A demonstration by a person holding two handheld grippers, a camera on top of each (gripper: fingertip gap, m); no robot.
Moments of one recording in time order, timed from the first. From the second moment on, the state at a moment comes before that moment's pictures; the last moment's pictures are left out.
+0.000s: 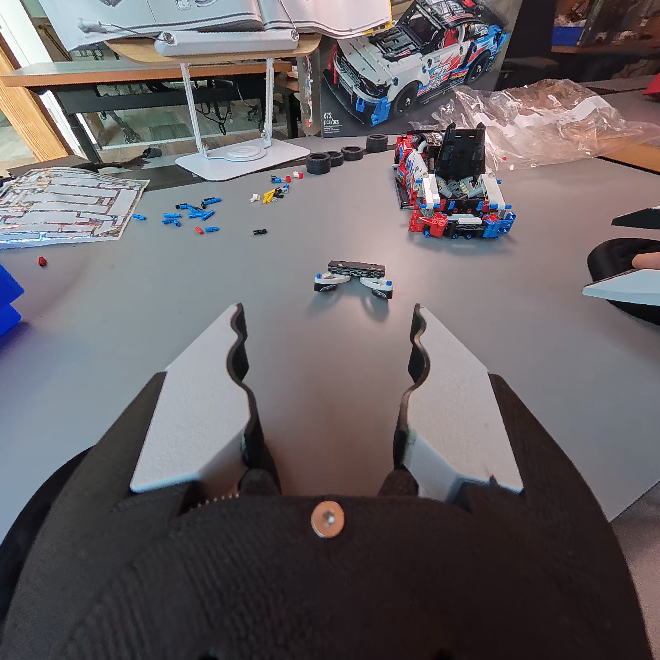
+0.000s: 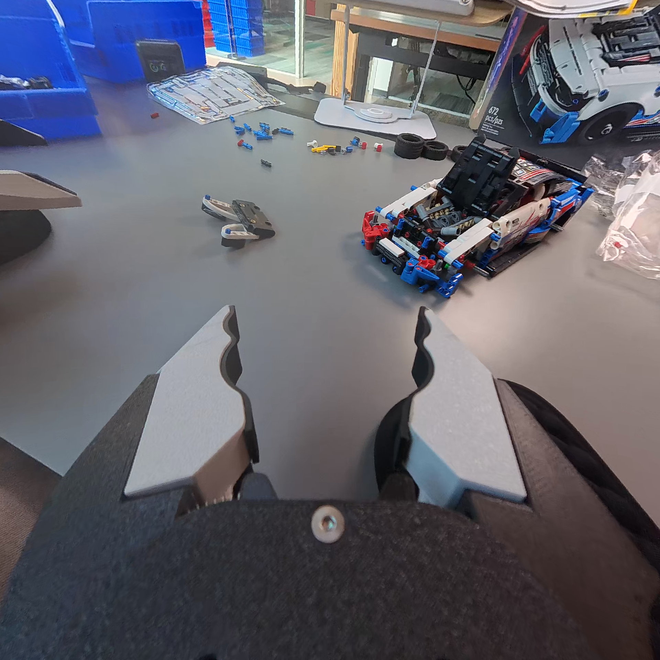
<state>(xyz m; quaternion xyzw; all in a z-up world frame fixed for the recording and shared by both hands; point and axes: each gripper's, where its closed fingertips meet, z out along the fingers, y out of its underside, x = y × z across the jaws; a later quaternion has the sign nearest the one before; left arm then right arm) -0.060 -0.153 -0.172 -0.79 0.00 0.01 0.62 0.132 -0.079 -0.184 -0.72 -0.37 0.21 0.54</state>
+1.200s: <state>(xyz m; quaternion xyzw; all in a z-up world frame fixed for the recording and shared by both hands) -0.073 -0.060 -0.150 -0.80 0.06 0.21 0.56 -0.027 -0.254 -0.080 -0.51 -0.57 0.42 0.49</state>
